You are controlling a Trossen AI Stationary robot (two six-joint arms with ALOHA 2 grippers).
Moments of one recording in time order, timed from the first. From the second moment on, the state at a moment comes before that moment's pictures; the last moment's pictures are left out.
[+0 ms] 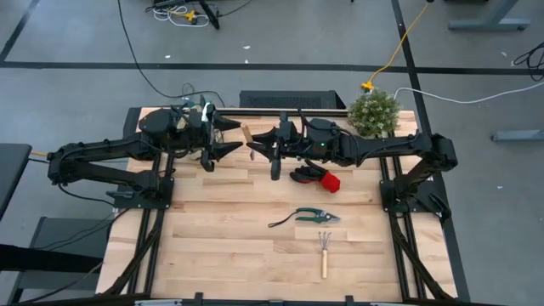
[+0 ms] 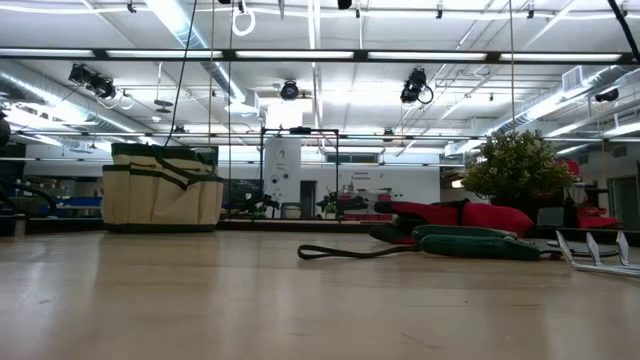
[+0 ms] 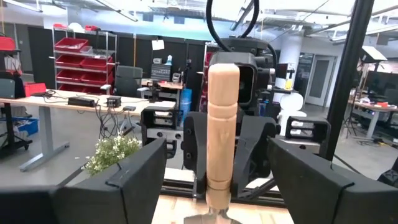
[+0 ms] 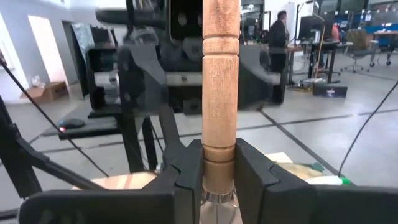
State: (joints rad) left arm 0.19 0.95 0.90 0.24 0.11 -0.12; right arm -0.02 1.62 1.41 0.23 0.09 0.06
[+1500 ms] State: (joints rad) left arm 0.20 1.08 0.90 0.44 0.13 -0.19; right arm -0.02 1.61 1.41 0.23 0.09 0.04
